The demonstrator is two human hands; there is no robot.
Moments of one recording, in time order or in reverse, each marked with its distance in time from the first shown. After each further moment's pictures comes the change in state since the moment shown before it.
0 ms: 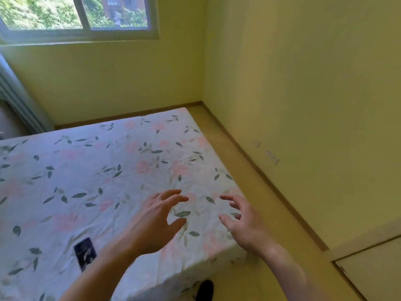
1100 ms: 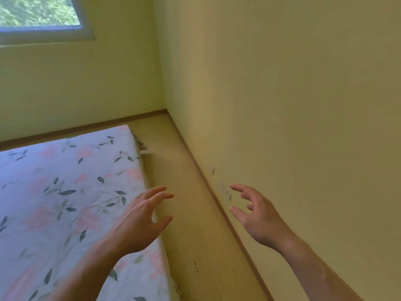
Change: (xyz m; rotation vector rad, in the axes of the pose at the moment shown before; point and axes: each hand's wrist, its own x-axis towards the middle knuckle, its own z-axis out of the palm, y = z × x) left_hand 0.554 0.334 0.098 -0.038 0.041 -0.095; right_hand 0.360 0.223 -0.547 -0.076 0.037 0.002
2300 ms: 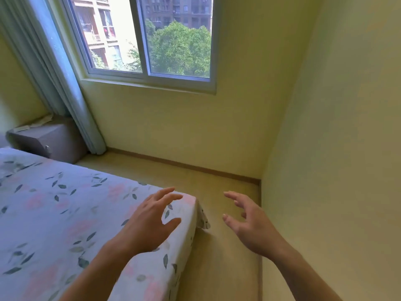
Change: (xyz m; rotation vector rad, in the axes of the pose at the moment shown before) left_hand 0.579 -0.223 -0.255 -0.030 0.445 -0.505; right_hand 0.816 -0.263 0.070 -0.123 -0.525 -0.583
